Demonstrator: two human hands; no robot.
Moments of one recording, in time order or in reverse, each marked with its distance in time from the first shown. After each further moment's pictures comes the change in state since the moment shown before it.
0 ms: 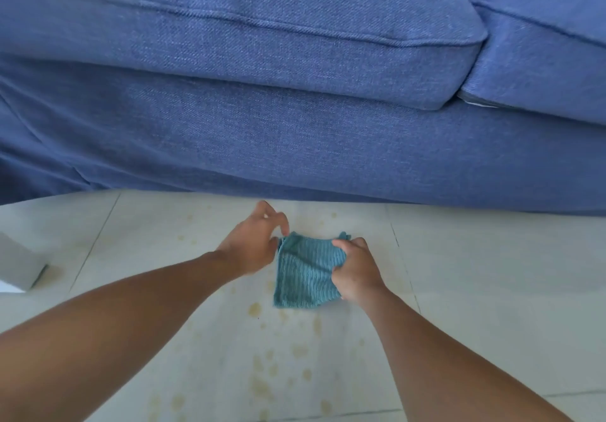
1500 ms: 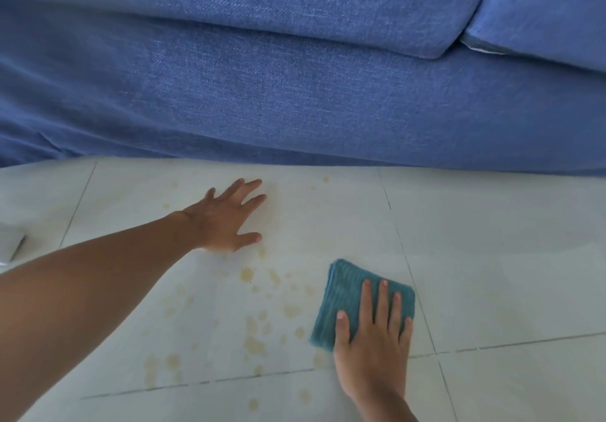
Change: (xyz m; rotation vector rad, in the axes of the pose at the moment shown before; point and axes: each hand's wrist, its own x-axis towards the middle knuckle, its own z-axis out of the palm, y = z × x) left_hand -0.008 -0.032 -0.005 0.501 -0.408 0.121; right_hand -0.127 0.112 0.064 -0.503 0.228 0.117
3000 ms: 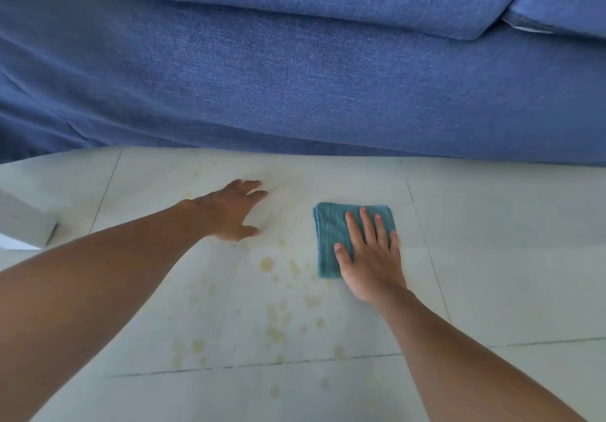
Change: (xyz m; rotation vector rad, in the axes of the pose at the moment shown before) left_hand -0.001 -0.025 0.010 -0.108 -0.112 -0.108; right_hand 0.109 -0.047 -0.024 -0.090 -0.160 -0.296
